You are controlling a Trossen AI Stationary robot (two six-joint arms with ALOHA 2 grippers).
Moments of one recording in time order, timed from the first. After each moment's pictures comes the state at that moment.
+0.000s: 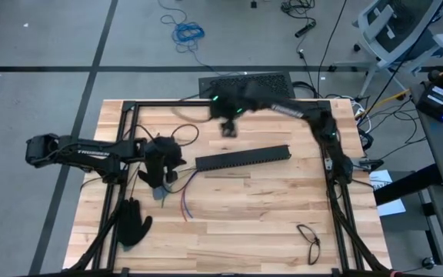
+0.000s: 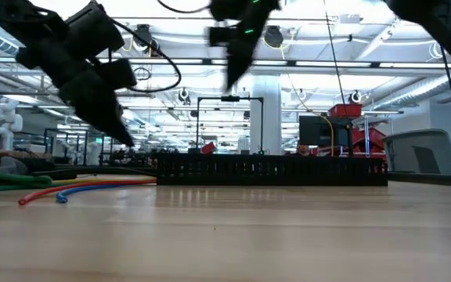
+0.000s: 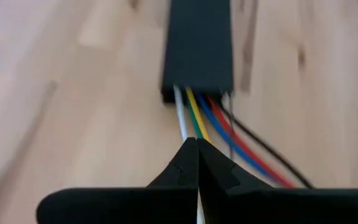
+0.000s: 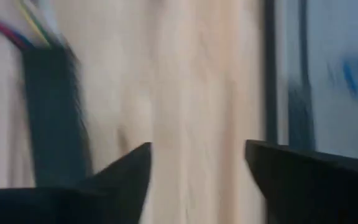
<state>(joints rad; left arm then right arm) 0.19 1.05 0.41 -0.17 0.07 -0.04 -0.32 2.15 2.20 -1.11 0.05 -0.40</state>
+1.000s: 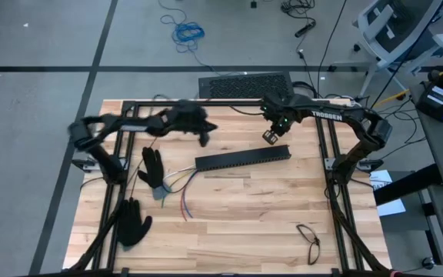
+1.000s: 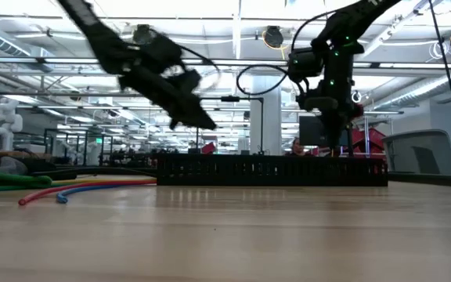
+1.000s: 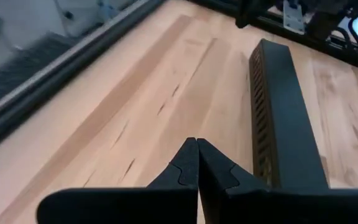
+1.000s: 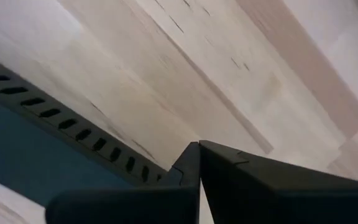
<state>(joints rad) 0.54 1.55 0.75 0.32 0.30 -0.07 -0.59 1.59 1.14 -0.95 0.07 0.18</state>
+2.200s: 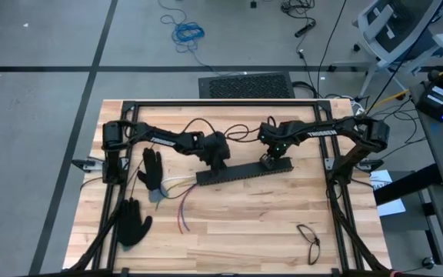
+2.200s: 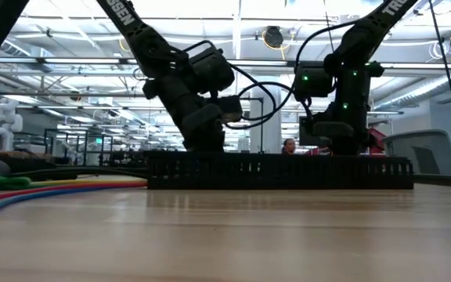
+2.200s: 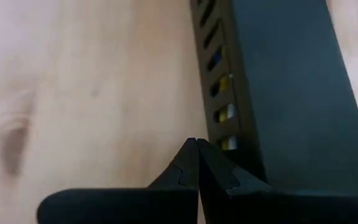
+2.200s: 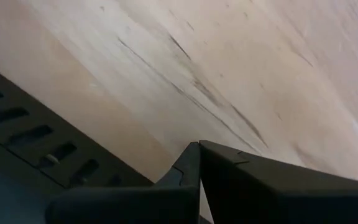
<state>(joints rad) 0.23 1.91 1.08 -0.11 0.30 0.04 -0.39 1.59 0.83 -0.64 0.00 0.37</state>
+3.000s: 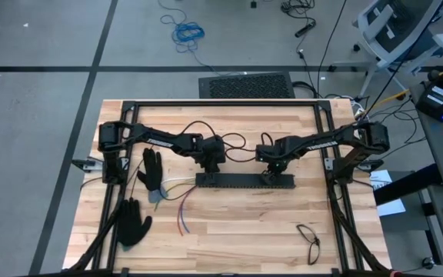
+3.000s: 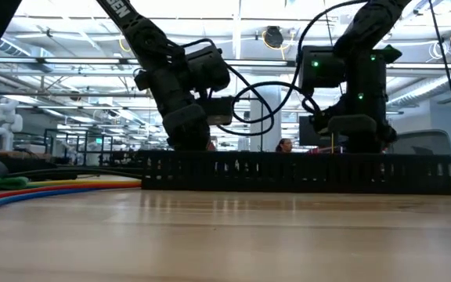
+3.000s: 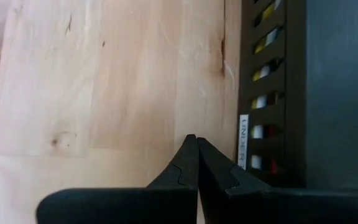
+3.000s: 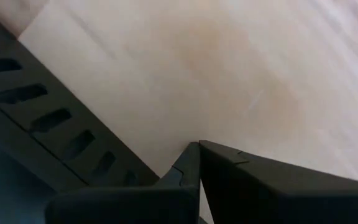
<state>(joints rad) 0.19 1.88 1.07 -0.29 0.26 0.05 -0.14 1.59 0.83 -0.73 0.00 0.60</state>
